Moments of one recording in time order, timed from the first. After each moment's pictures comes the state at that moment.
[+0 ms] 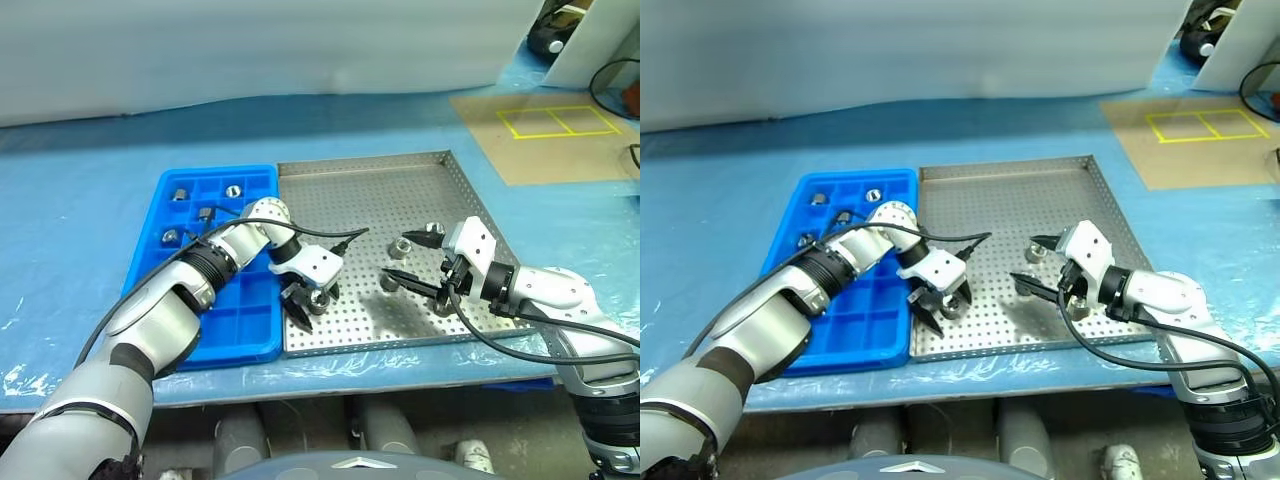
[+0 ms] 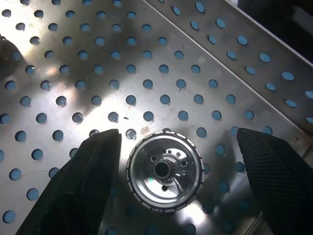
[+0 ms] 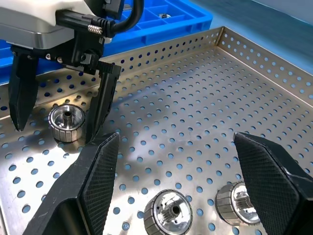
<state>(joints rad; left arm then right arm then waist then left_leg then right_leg) -1.02 0.35 -0.77 0.73 -0.01 -0.27 -1.61 -0.12 -0.71 -0.05 -0.40 0.34 0.43 0.87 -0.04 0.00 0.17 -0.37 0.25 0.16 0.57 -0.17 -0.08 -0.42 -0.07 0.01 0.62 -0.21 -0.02</state>
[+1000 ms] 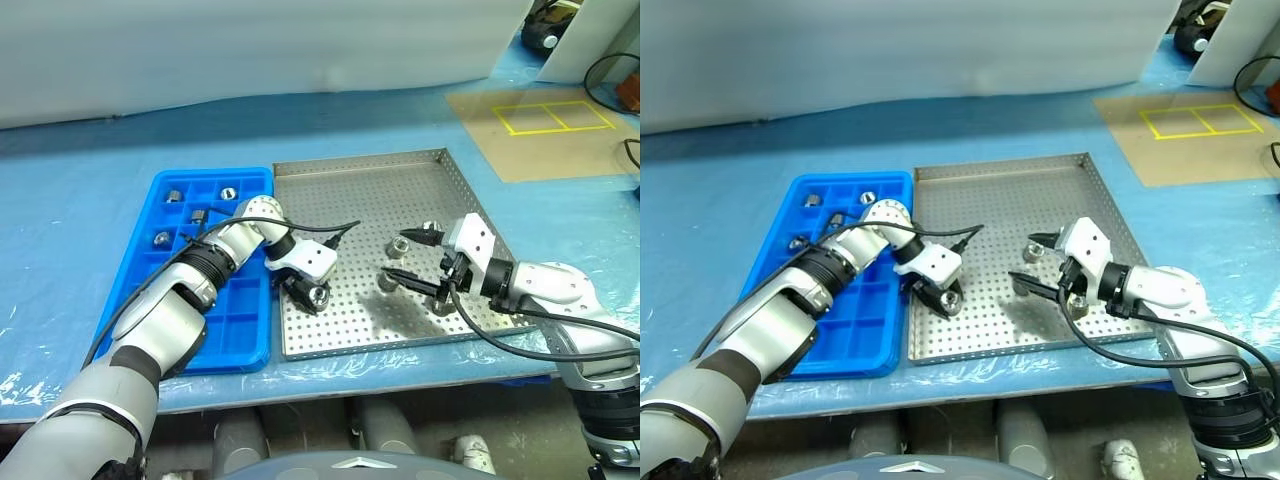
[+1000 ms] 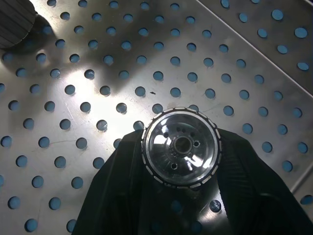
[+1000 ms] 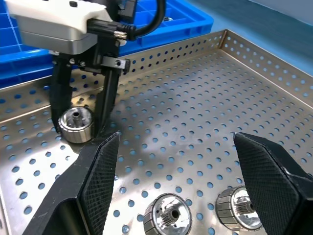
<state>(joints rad) -1.00 0.32 -0.64 0.80 0.07 -0.32 -1.60 -0.13 -0.73 -0.05 -0.39 0.38 0.43 0.95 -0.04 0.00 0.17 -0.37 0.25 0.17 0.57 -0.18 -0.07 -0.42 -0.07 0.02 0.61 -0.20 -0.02</state>
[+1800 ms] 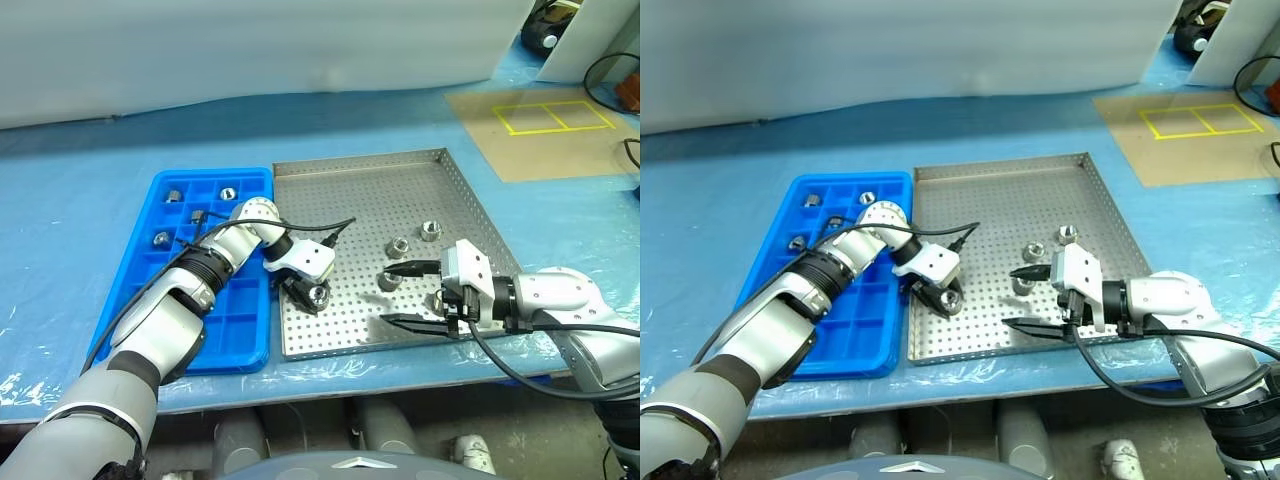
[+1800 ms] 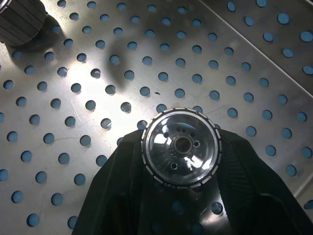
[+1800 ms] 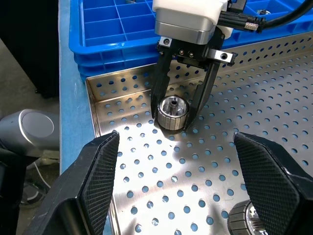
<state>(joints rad) -0.97 0.32 -0.59 0.78 0.09 -0.30 -1.59 -0.10 -0.83 0.01 -0.45 0.45 0.41 1.12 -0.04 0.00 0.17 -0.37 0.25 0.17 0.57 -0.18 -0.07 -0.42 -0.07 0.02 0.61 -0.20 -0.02</state>
